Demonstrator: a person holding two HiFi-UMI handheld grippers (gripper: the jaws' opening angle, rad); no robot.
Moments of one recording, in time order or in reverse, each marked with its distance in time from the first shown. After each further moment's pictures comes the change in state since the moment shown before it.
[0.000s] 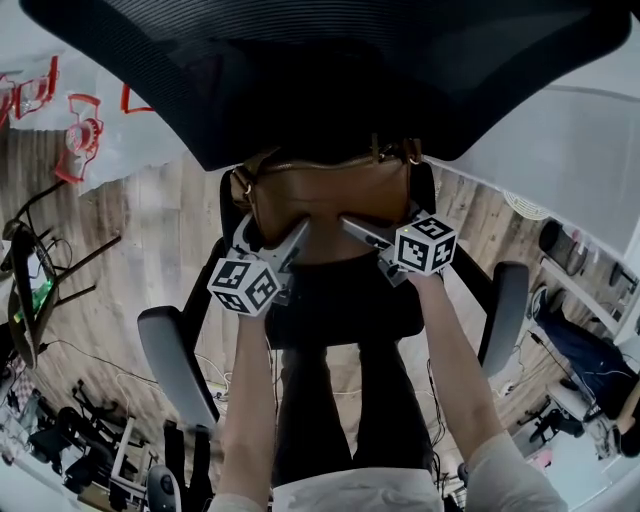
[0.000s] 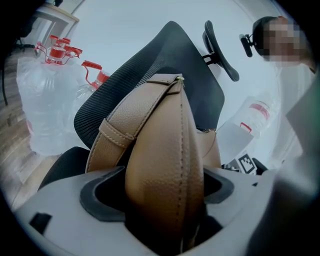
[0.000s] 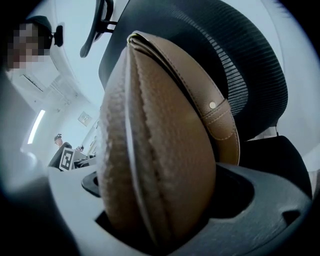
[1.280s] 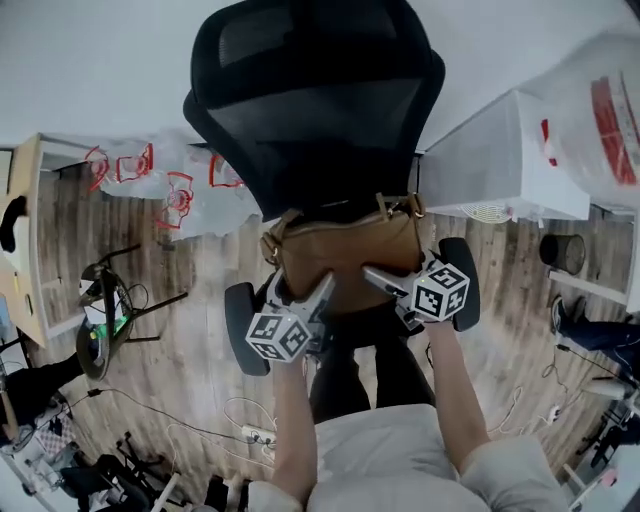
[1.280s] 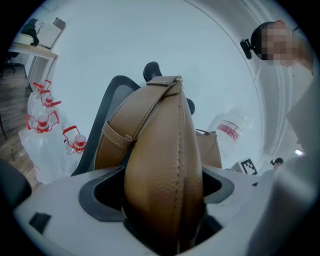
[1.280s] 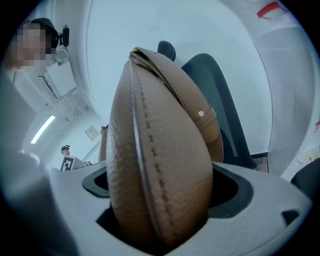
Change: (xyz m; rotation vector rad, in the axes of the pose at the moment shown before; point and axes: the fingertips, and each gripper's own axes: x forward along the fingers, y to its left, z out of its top) left arm -0.170 -0.213 0.138 0.121 -0.133 -0.078; right arm -0.211 0.204 0.101 -0.060 -0.271 0.001
